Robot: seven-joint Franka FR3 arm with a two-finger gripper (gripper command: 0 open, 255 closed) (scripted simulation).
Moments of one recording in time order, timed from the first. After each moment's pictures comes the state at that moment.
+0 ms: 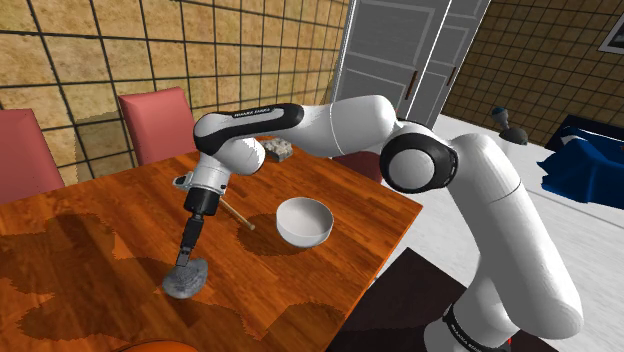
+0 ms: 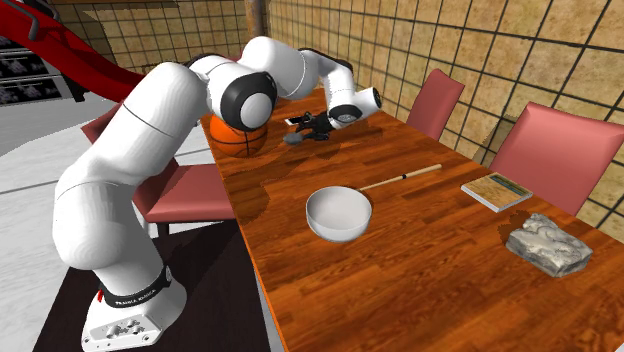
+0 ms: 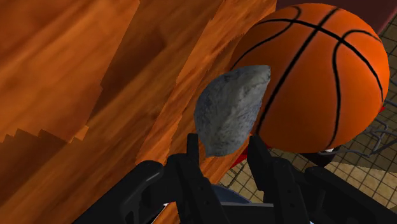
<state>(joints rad) 0.29 0.83 0.17 -1.28 0.80 1.69 -0.96</state>
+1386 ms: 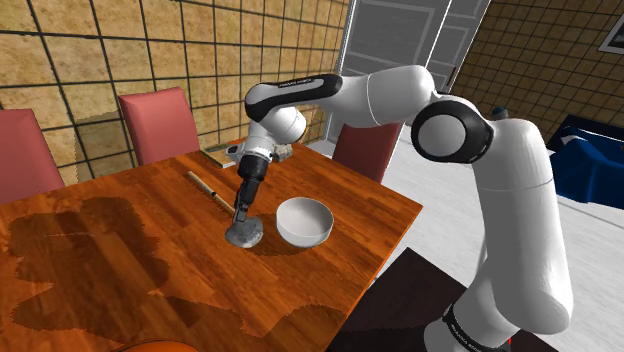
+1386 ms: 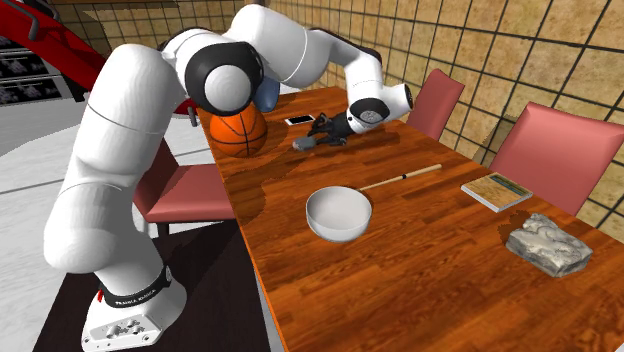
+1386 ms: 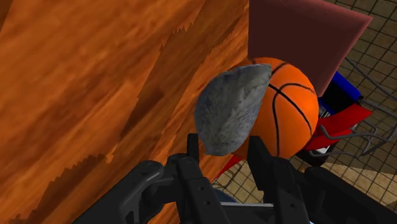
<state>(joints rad) 0.12 0.61 0.11 -1.49 0.76 1.53 -1.09</state>
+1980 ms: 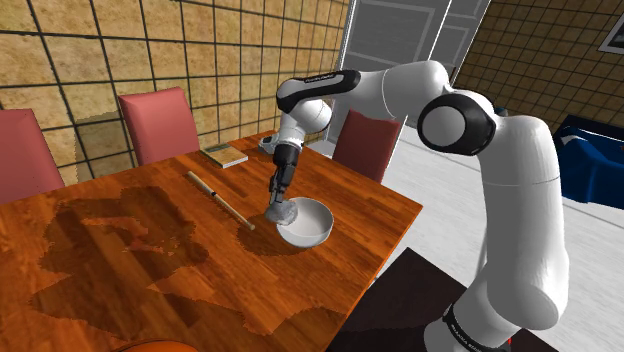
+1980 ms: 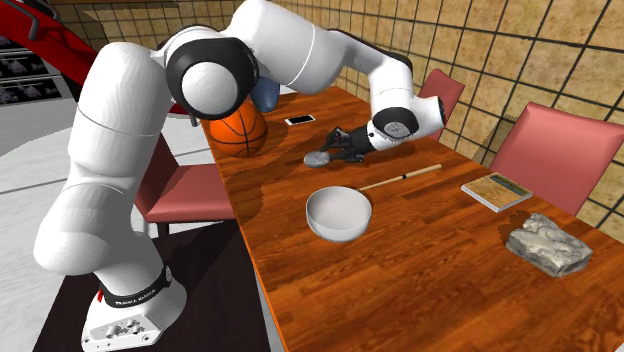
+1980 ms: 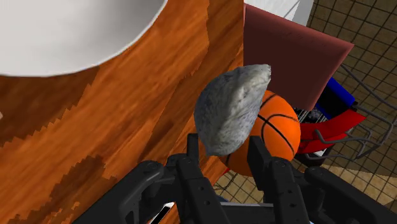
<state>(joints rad) -0.01 0.57 0.04 -1.52 0.69 1.40 -1.21</state>
